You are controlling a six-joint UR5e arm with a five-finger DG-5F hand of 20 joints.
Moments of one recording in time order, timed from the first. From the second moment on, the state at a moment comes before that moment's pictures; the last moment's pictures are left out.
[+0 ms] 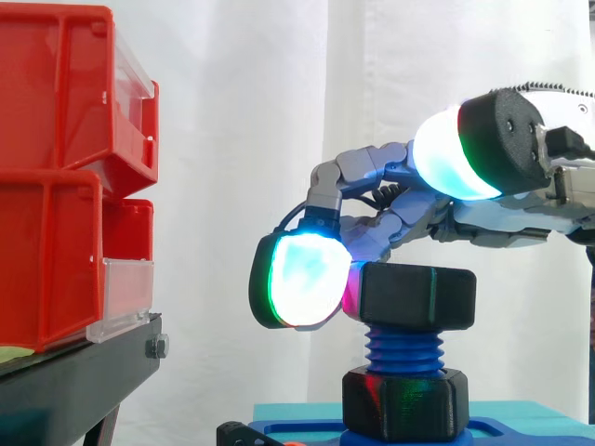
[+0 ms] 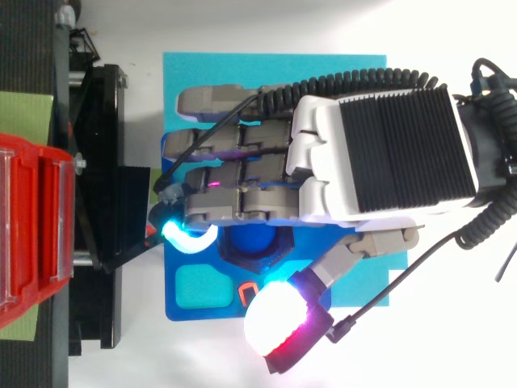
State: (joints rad) arm 0.11 -2.21 -1.29 -2.65 -1.69 -1.28
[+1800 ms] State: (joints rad) arm 0.02 -2.21 -1.24 -2.66 -1.79 -1.28
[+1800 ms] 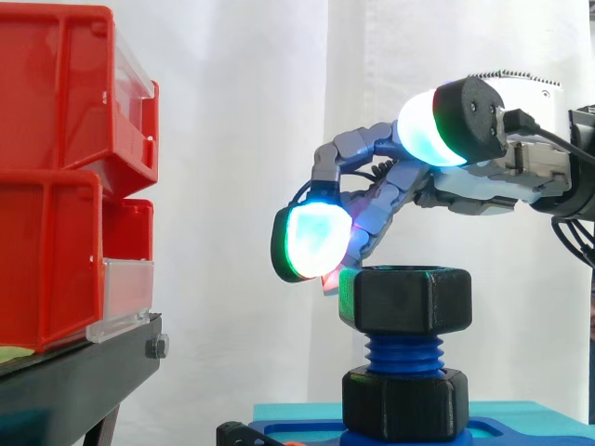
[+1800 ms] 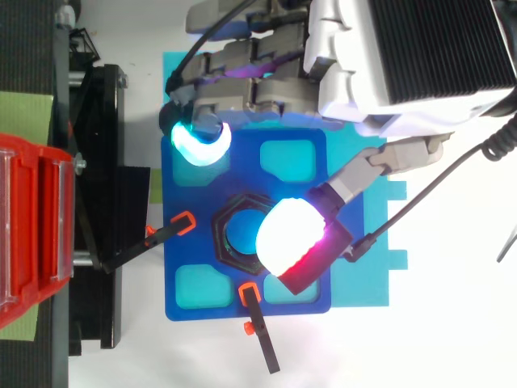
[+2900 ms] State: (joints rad) arm 0.11 -2.22 -1.24 -2.73 -1.72 -1.26
